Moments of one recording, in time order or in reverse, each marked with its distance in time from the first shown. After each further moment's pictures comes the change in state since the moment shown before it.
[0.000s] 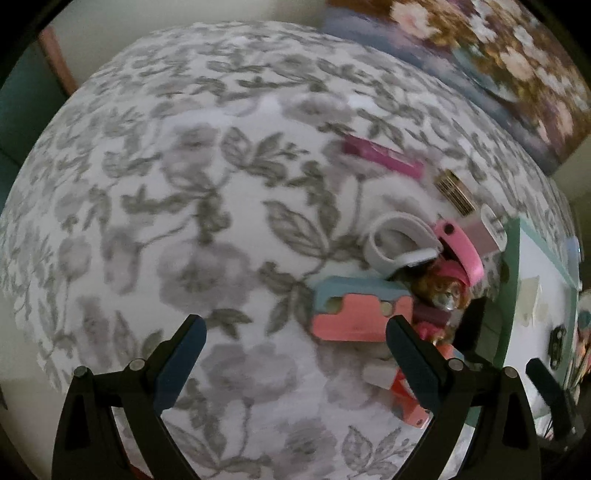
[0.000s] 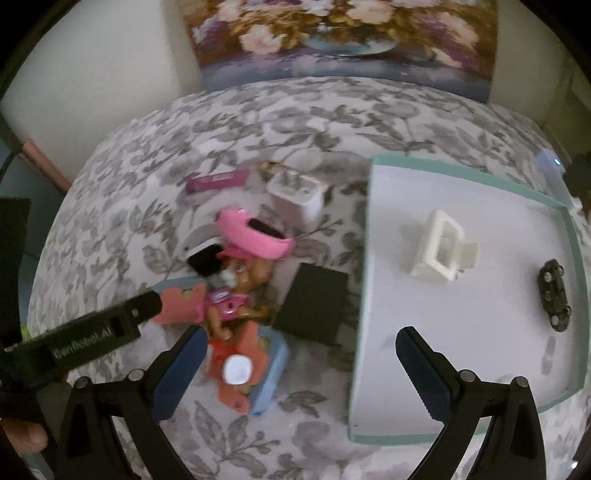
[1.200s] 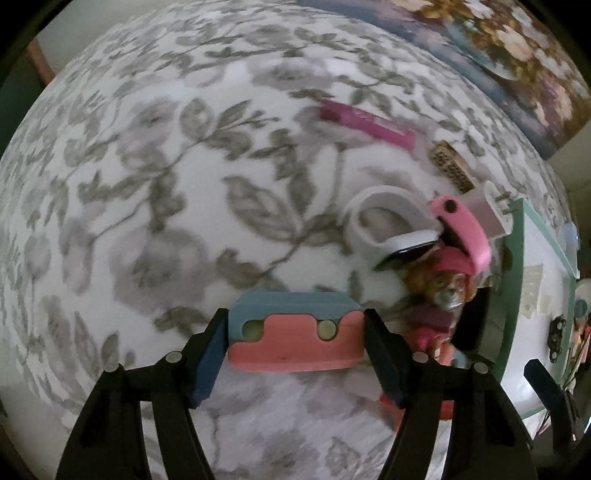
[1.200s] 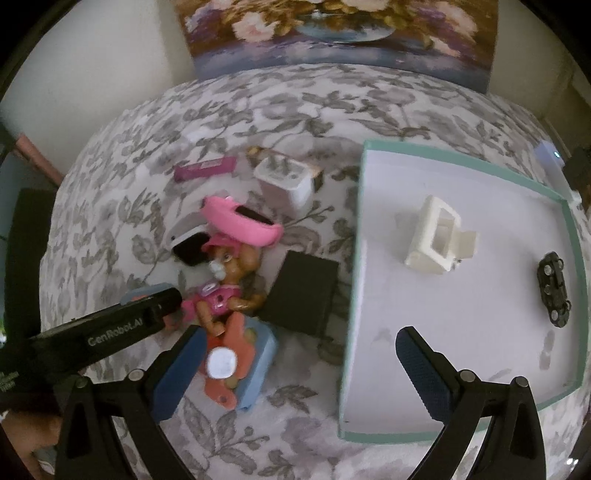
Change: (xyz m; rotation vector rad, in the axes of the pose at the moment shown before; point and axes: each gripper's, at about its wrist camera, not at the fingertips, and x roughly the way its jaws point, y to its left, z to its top) left arm 0.041 -0.027 0.005 -0.002 0.069 -0.039; right arm 0.008 0.004 -0.002 -0.025 0.050 -0.010
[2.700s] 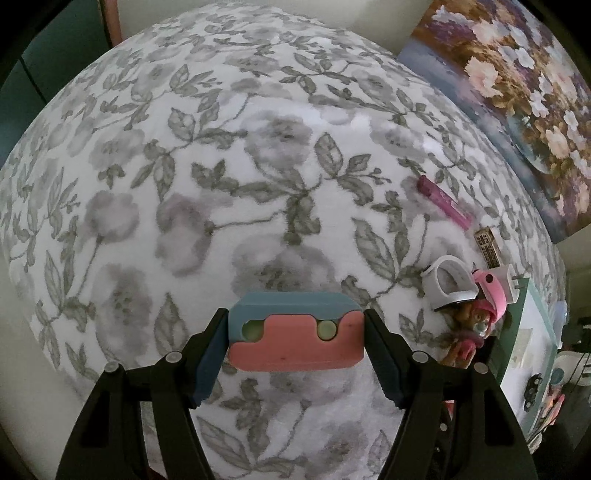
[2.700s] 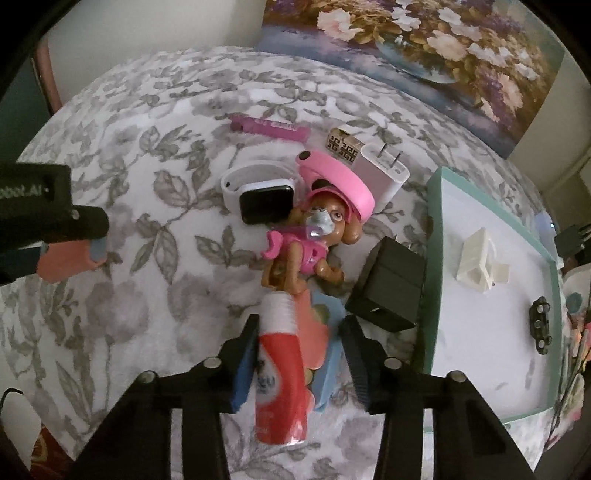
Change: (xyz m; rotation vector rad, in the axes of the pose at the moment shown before) left arm -0.042 0.091 -0.008 -0.230 -0.092 -0.026; right arm 0.021 0.086 -0.033 -0.228 -0.041 -0.206
